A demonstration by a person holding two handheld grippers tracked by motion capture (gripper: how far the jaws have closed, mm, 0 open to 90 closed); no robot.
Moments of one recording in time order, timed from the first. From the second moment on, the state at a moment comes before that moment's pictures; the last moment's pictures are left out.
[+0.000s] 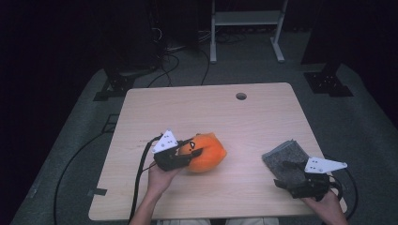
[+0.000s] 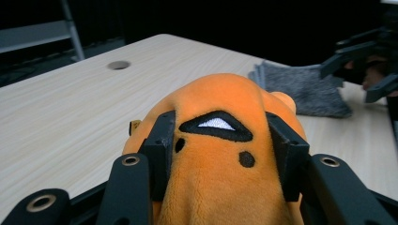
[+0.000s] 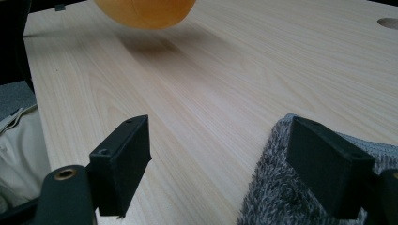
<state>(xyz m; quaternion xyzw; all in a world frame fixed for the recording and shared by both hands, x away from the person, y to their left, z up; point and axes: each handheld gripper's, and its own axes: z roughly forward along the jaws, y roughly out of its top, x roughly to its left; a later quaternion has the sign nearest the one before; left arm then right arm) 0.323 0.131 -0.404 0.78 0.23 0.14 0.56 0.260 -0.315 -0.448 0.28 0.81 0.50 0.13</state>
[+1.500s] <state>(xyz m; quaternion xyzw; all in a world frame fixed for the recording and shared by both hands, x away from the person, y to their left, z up) 0.281 0.124 -0.412 0.77 0.20 0.16 0.59 0.271 -0.326 -0.444 0.31 0.79 0.50 0.15</state>
